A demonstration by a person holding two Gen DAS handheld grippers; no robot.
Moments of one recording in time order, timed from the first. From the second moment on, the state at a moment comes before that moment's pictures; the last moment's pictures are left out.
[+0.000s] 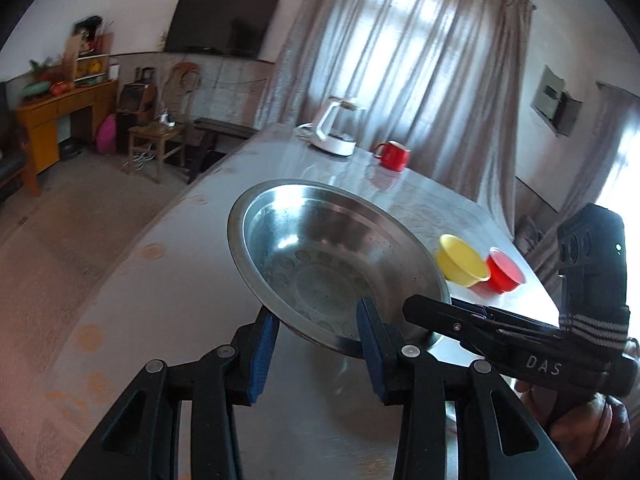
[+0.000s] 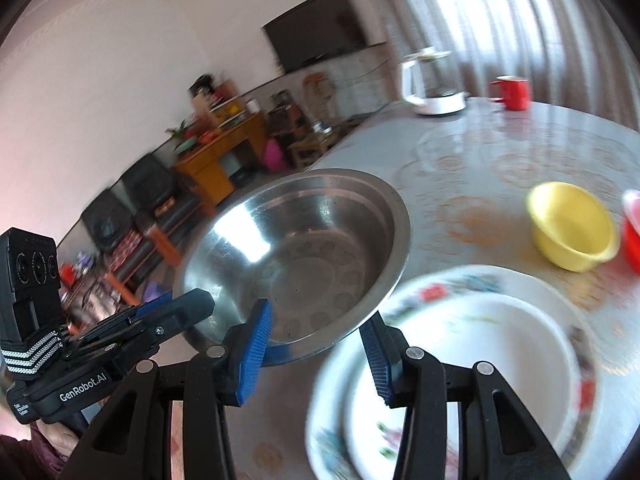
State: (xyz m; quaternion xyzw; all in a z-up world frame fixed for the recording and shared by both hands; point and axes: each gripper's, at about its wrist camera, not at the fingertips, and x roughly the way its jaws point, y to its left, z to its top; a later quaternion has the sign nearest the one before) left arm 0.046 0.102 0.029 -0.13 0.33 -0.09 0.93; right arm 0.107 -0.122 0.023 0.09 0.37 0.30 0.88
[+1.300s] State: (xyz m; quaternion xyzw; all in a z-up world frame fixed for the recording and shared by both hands) left arm 0.124 -0.020 0.061 -0.04 0.36 -0.19 0.91; right arm 0.126 -0.281 0.007 0.24 0.36 0.11 0.89
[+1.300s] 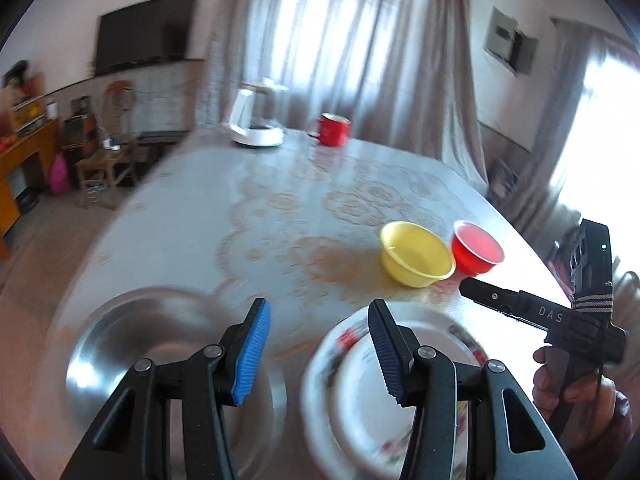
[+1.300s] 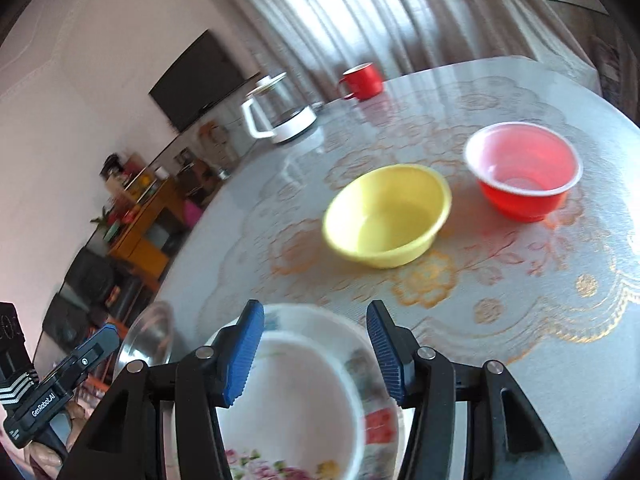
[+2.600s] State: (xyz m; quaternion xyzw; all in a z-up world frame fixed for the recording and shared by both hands) left arm 0.216 -0.118 0.036 -0.08 0.43 -0.26 0.86; right arm 0.196 -0.310 -0.015 0.21 0.39 0.07 0.89
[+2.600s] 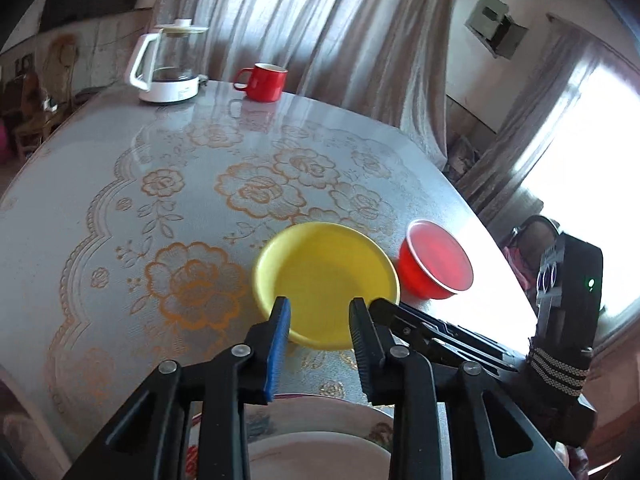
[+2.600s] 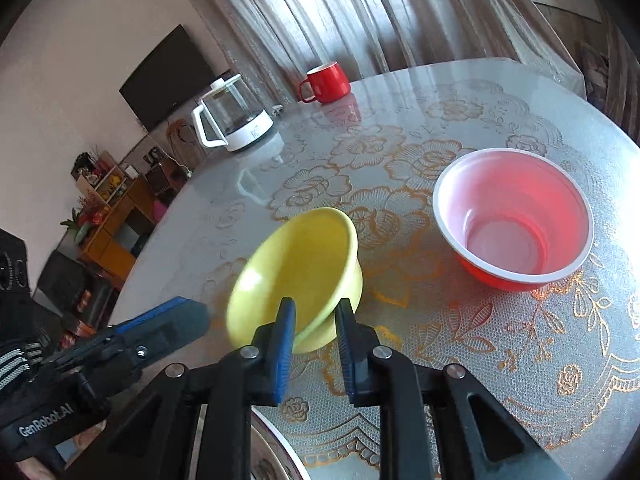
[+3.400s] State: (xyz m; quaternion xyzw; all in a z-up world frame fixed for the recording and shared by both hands) left arm 0.236 -0.124 0.023 -0.12 0.45 -0.27 0.84; right arm 0.194 -0.324 -0.027 0.23 0.40 0.05 0.88
